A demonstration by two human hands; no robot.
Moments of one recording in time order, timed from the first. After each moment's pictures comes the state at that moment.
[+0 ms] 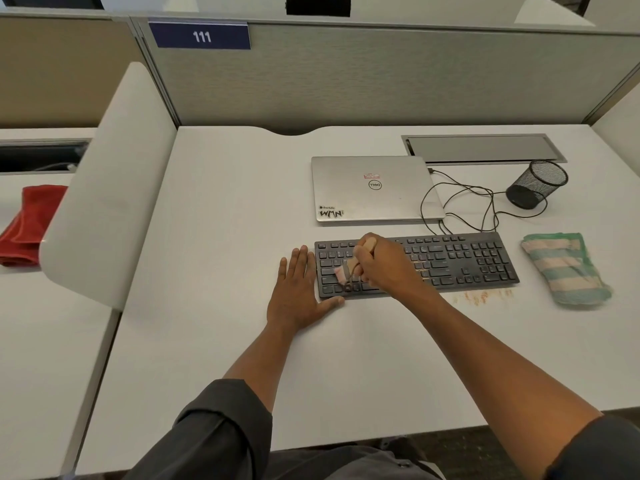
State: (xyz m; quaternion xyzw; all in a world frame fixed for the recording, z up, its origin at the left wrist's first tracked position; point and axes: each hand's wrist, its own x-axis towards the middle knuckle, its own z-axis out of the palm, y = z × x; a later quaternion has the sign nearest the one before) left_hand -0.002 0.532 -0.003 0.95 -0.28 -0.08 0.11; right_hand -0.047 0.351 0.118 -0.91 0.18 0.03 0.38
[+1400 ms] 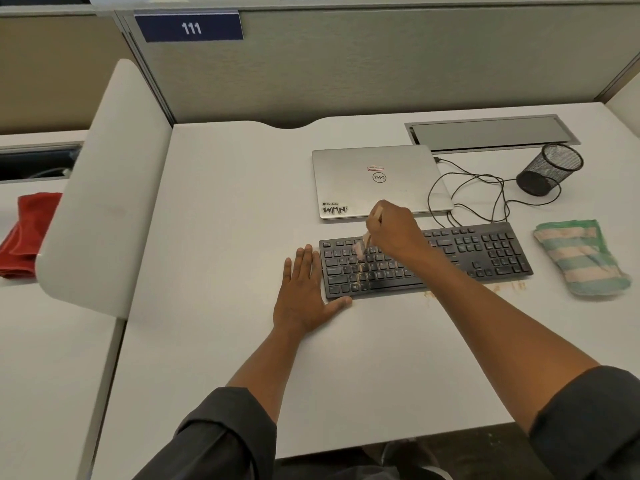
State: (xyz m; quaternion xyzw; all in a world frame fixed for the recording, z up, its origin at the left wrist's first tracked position) left_hand 0.000 0.532 -0.003 0.95 -0.28 -0.09 0.12; right_hand 0.003 0.328 0.129 -0.93 0.19 0.00 0.30
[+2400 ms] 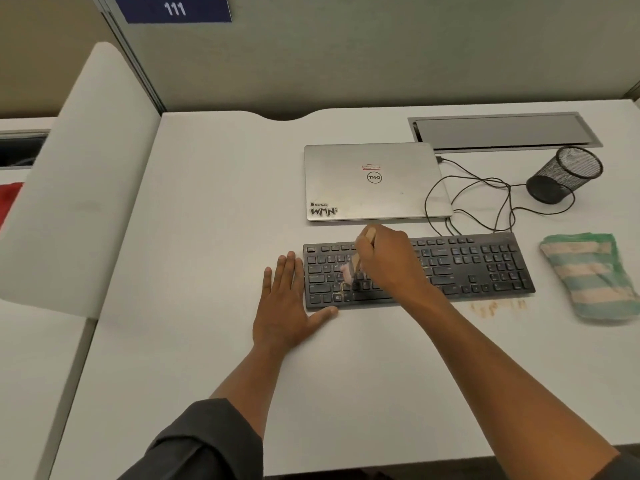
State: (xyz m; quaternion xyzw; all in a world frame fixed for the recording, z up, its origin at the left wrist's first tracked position) left_hand -0.012 0.522 -0.004 0.97 -0.23 -0.09 0.09; right_hand -0.022 0.317 0.117 -0.93 0.15 -0.01 0.34
